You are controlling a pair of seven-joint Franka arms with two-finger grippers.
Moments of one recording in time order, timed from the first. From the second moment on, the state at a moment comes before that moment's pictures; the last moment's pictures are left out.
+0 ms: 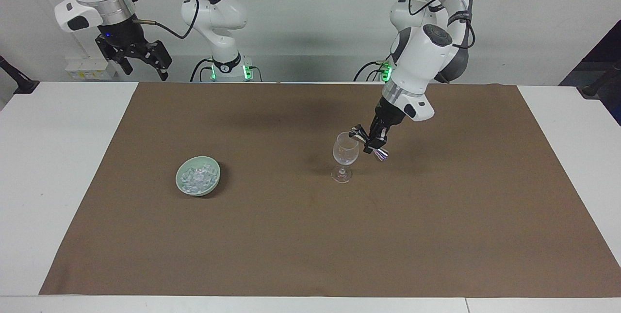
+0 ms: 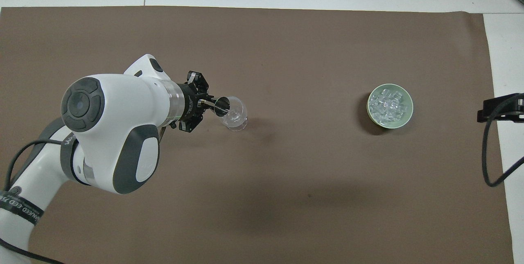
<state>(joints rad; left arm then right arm) -0.41 0.07 -0.05 -1.97 -0.28 2.36 -1.55 -0.08 -0.08 0.03 -1.57 -0.02 1.47 0.15</state>
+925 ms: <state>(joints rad) -0.43 0.07 -0.05 -1.95 -0.13 2.33 -1.61 -0.09 -0.08 0.03 -1.57 -0.02 1.50 0.15</state>
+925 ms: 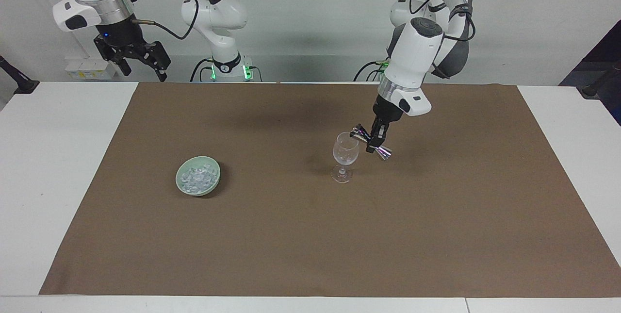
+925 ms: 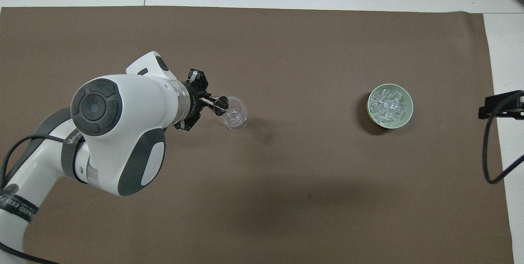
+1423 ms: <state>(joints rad) -0.44 0.07 -0.05 -1.93 -0.08 2.30 -1.63 -0.09 -0.08 0.03 -1.58 -0.02 1.50 0.15</state>
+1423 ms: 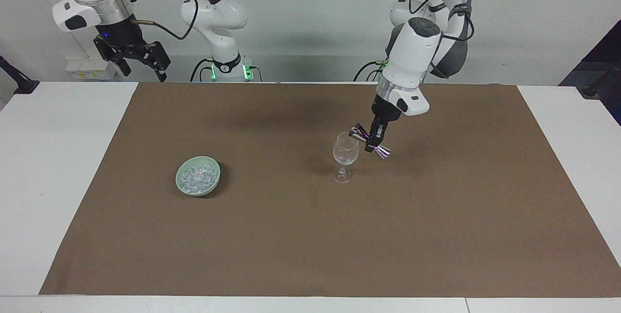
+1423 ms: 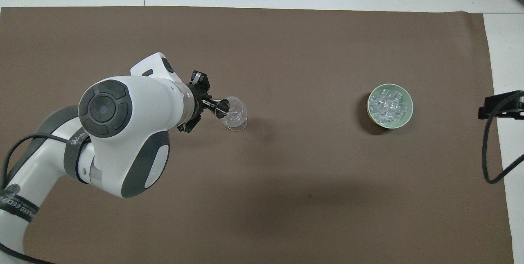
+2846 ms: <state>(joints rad) -0.49 0.10 -0.05 -1.87 0.12 2.24 -1.68 -0.09 -0.10 0.03 -1.60 -0.02 1.50 0.15</state>
